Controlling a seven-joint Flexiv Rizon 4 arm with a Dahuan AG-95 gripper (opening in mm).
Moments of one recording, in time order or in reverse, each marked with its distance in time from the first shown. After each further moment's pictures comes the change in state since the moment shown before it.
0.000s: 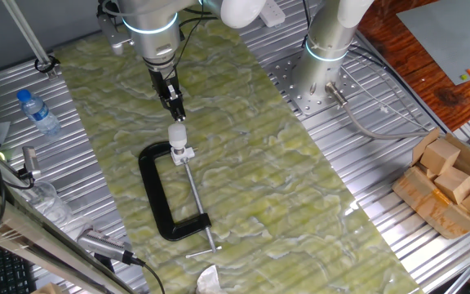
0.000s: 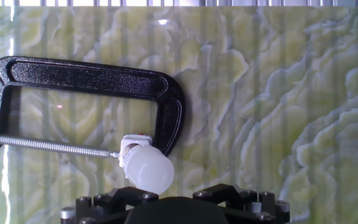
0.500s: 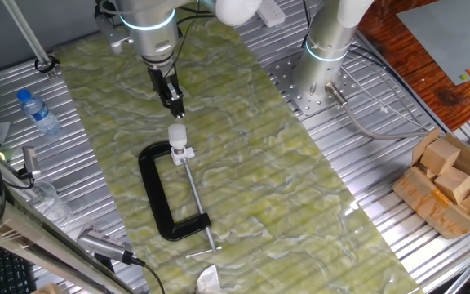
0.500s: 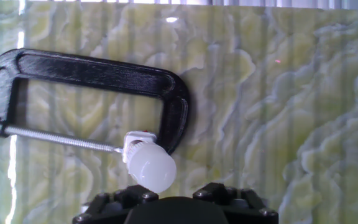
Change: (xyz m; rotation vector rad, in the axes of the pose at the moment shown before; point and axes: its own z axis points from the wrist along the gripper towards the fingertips) arm 0.001 -0.001 -0.001 -0.036 0.009 -0.061
